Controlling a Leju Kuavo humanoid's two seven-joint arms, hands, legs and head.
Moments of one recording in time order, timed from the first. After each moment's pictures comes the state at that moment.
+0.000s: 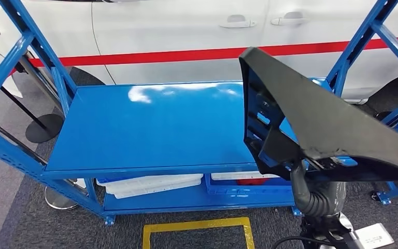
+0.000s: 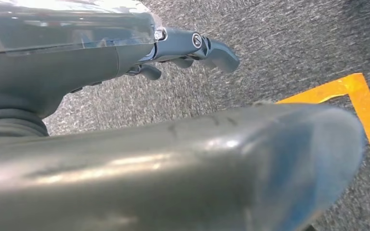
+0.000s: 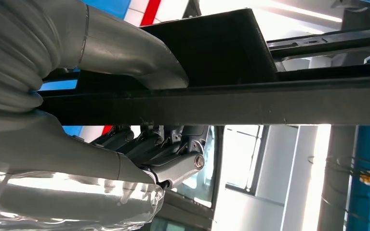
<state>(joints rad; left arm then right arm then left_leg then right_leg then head) -0.06 -0.18 1.22 -0.18 -1.28 0.22 -0.34 0.05 -0.10 0.27 -2.05 -0.02 -0.28 -0.53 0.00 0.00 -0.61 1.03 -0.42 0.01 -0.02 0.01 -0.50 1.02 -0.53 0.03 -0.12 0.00</state>
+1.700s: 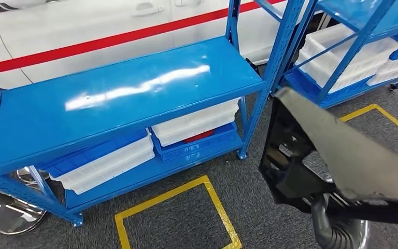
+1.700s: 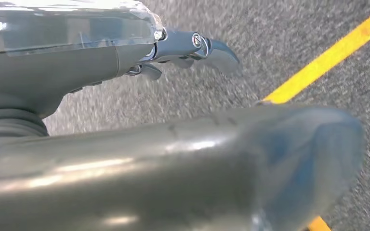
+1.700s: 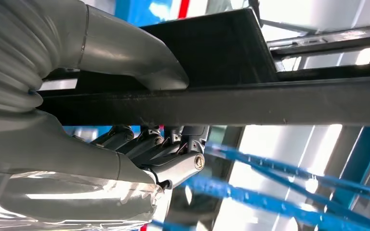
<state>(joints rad) -0.06 -0.17 1.24 -0.18 -1.25 0.23 -0.29 0.33 -0.08 0.10 -2.15 -0.04 -0.23 -0.59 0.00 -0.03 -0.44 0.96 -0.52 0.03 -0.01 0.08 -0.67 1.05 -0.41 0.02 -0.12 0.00</state>
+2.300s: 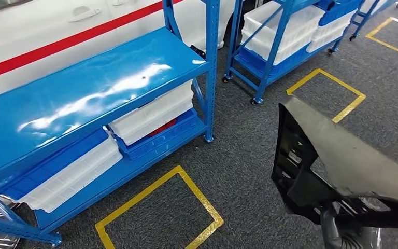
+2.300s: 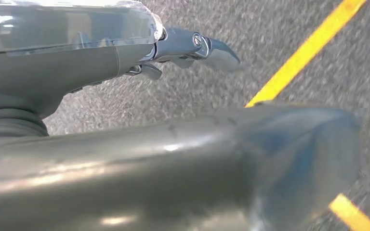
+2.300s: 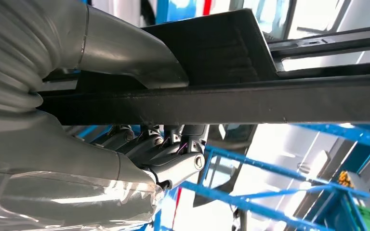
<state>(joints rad) -0.07 -0.17 1.27 -0.19 -1.22 0.25 -0.26 0.40 -0.06 0.04 -2.17 -0.02 -0.20 -0.59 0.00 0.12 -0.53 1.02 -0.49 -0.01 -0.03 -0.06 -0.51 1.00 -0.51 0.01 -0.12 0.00</state>
